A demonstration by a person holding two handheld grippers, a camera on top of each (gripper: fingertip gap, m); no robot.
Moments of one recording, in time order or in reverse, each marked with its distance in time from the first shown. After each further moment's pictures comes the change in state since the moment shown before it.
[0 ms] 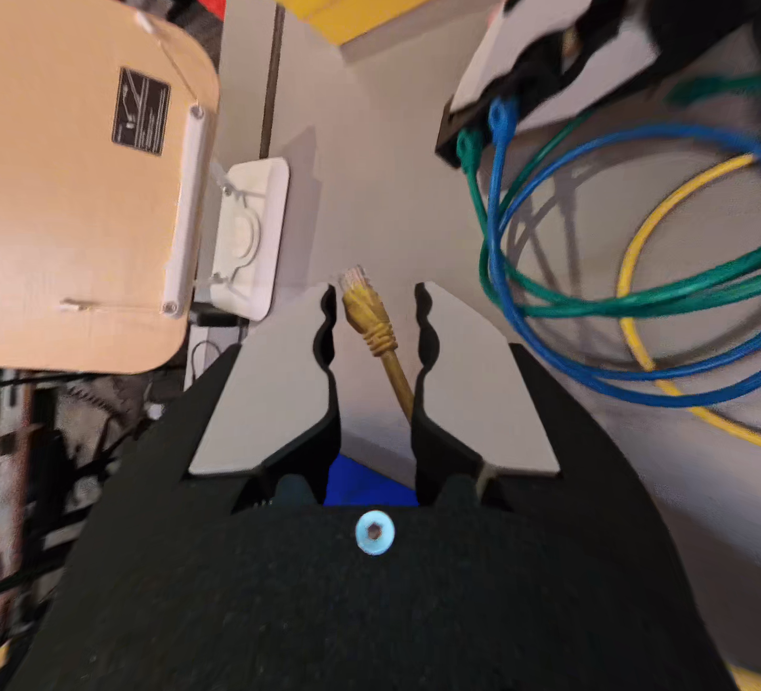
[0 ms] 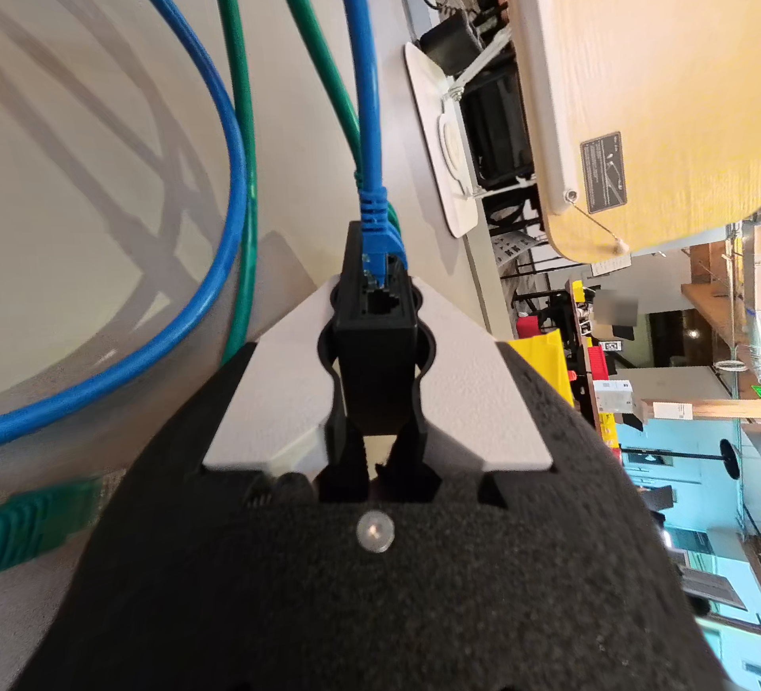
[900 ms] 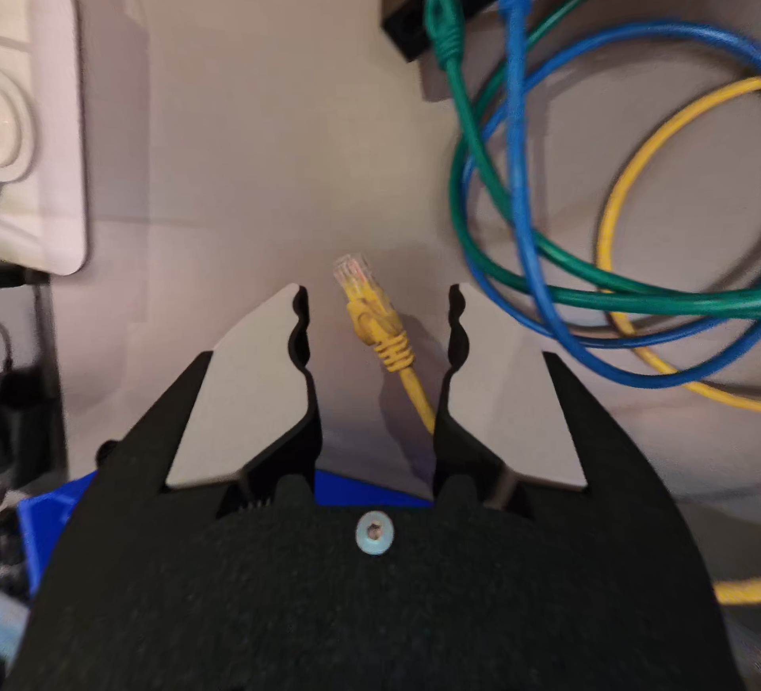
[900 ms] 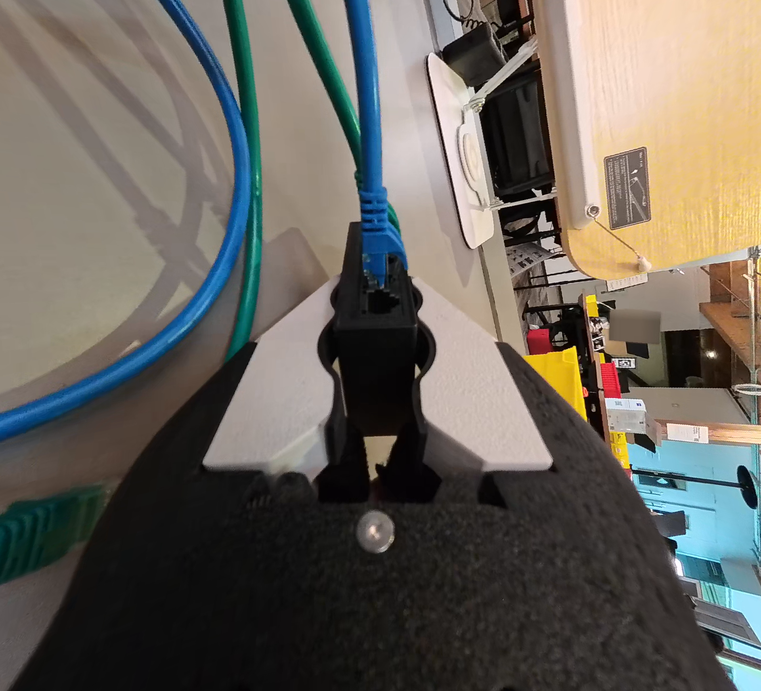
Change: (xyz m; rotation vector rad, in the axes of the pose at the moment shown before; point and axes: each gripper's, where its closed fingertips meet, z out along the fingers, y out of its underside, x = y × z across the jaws) left arm 0.033 0.069 0.056 -0.254 0.322 -0.148; right arm -0.008 -0.002 0.005 0.018 -0.046 -0.019
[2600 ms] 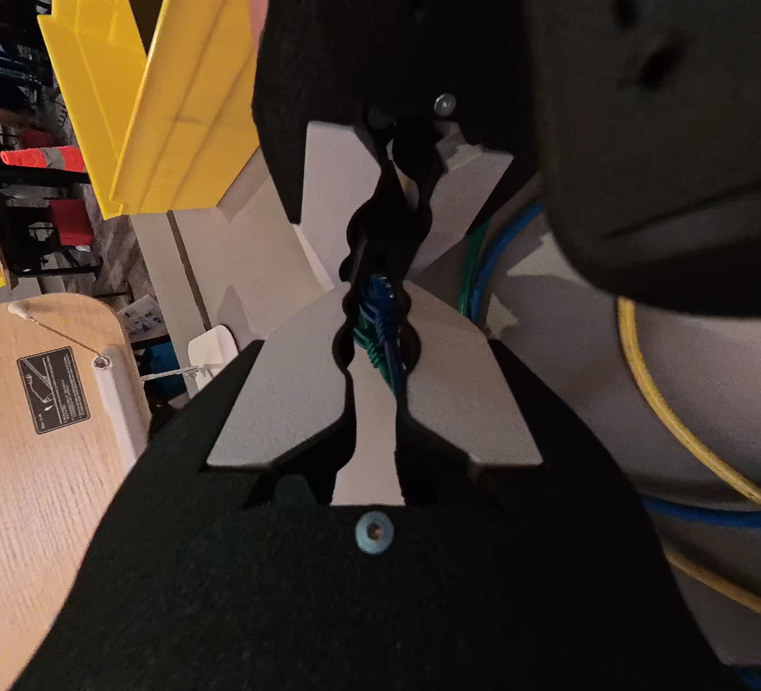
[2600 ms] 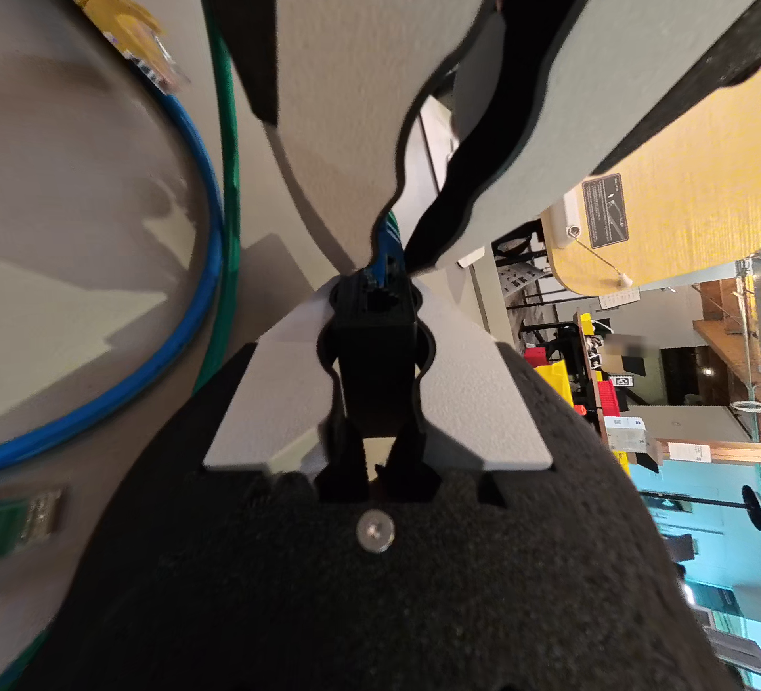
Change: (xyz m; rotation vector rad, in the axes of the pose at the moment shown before) left arm 0.056 -0.119 0.026 0.230 -0.186 0.638; right arm 0.003 -0.012 -0.009 0.062 0.012 0.001
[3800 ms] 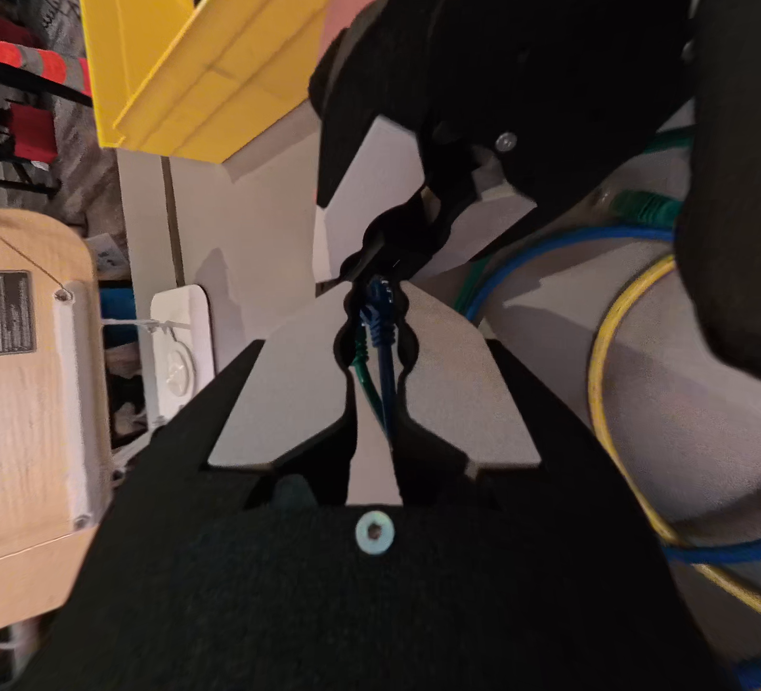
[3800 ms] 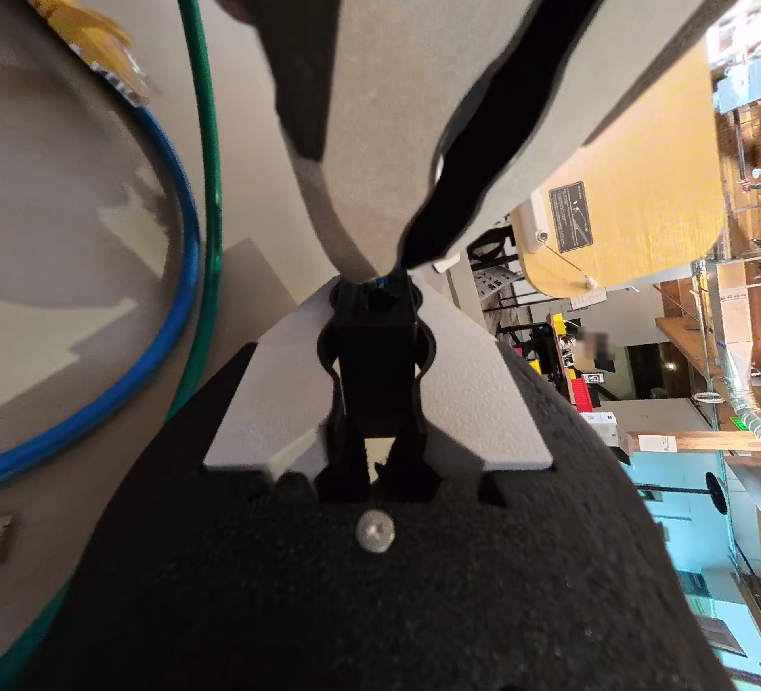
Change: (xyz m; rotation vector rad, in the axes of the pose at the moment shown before) left arm -0.006 -0.002 -0.007 0.000 -0.025 -0.274; right arm 0.011 -0.005 -0.002 0.018 0.067 -0.014
